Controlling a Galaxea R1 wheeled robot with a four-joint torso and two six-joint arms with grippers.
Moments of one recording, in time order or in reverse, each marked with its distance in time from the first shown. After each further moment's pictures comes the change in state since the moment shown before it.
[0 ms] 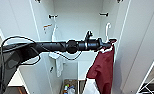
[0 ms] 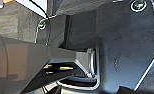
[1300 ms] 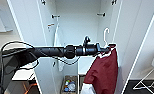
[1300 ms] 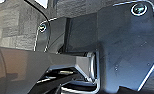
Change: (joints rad) left arm 0.069 -0.040 0.059 0.046 -0.014 0.001; right arm 0.019 0.001 0.000 -0.001 0.000 0.000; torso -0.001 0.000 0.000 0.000
